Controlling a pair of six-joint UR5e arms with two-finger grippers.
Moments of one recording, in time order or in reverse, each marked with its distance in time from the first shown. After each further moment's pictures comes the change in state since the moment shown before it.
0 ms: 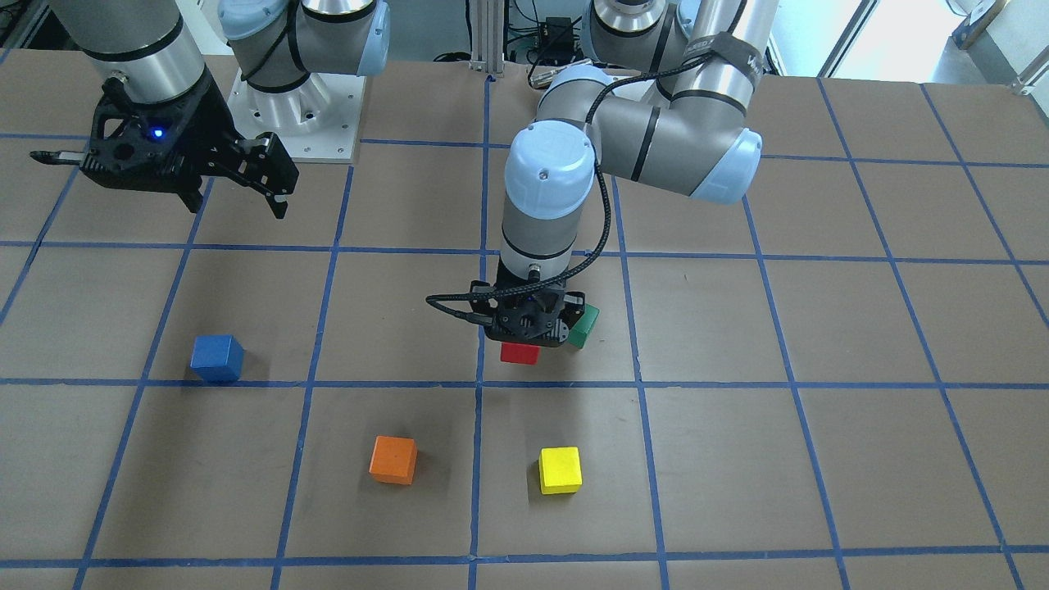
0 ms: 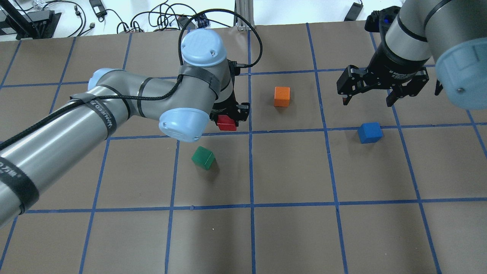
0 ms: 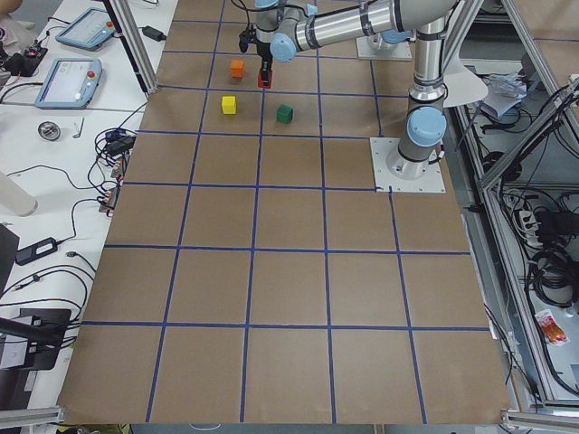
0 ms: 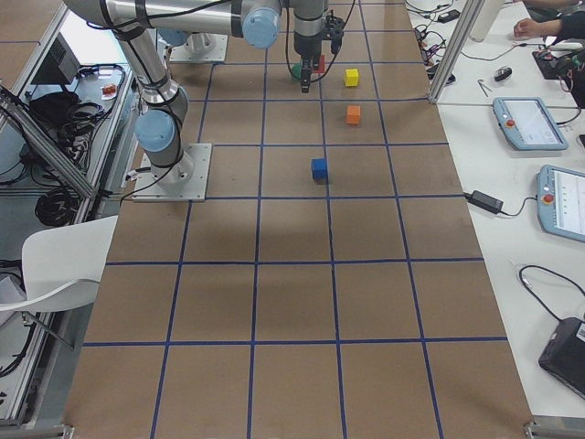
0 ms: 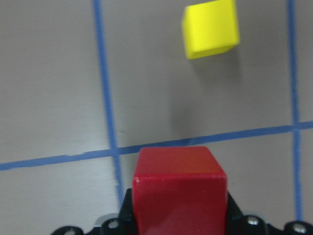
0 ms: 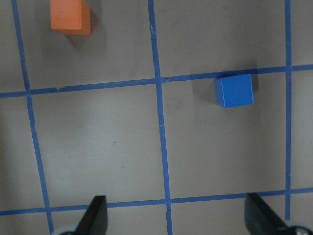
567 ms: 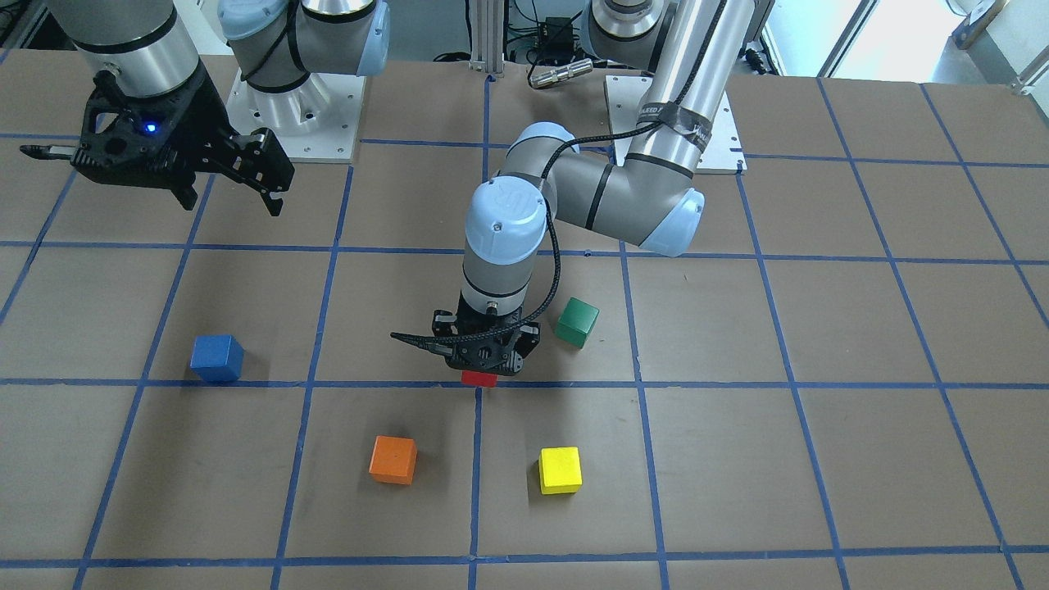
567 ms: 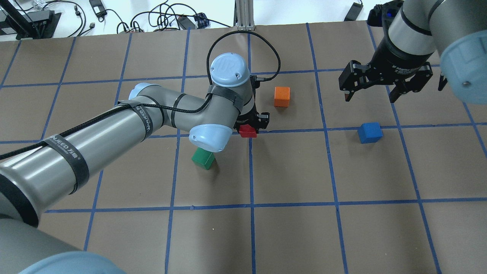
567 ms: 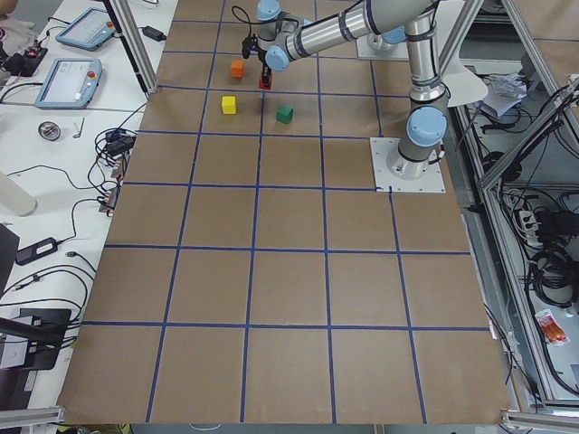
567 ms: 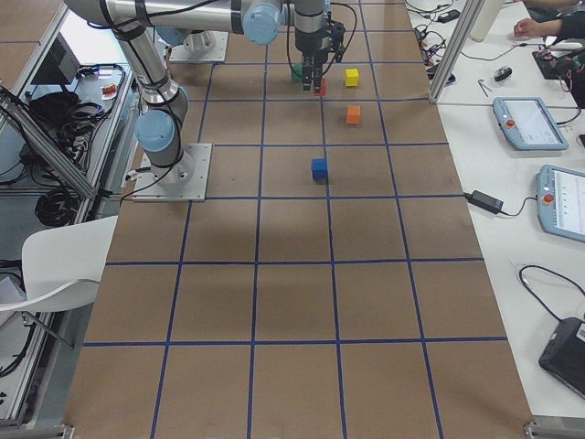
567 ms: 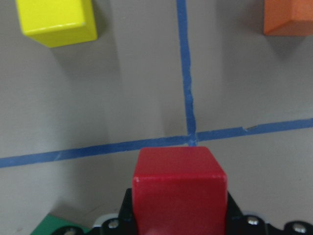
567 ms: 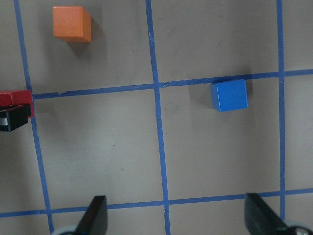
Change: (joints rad) left arm -0.047 -0.130 0.000 0.154 -0.037 -0.058; right arm 0.000 0.005 -0.013 0.016 -0.006 -0.002
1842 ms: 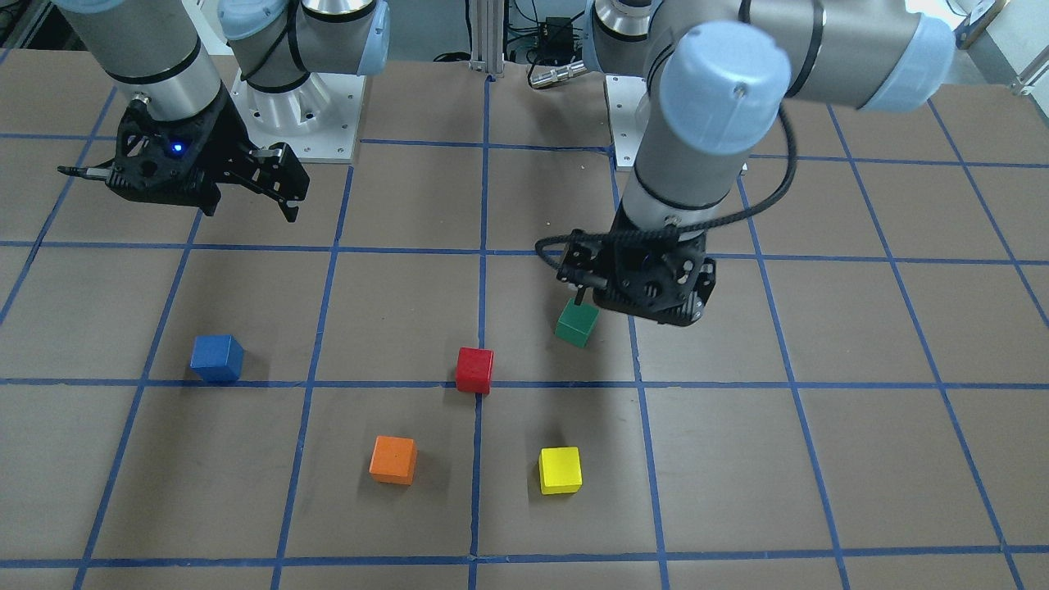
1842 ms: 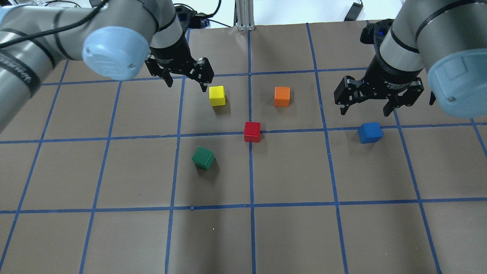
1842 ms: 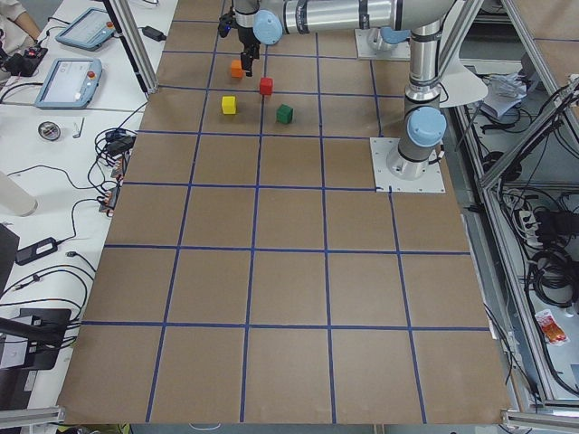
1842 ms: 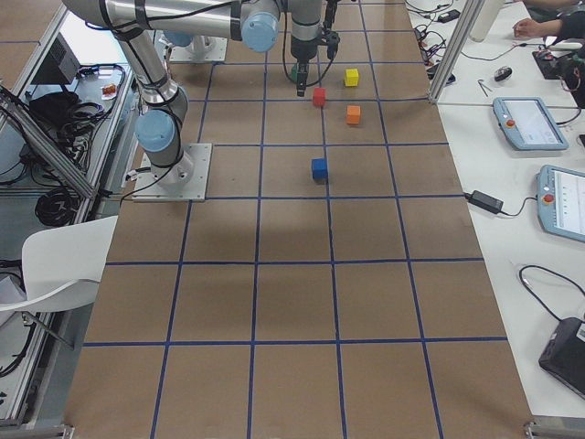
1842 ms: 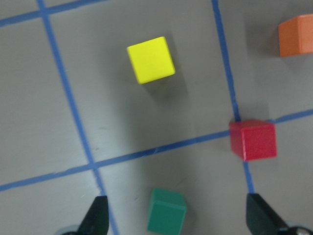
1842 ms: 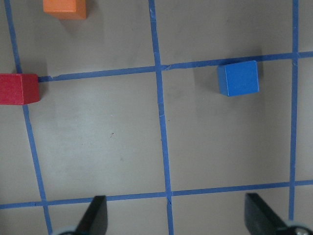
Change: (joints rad) left arm 0.254 0.291 0.233 -0.584 0.038 0.397; right arm 0.012 0.011 0.063 -0.035 0.001 0.021
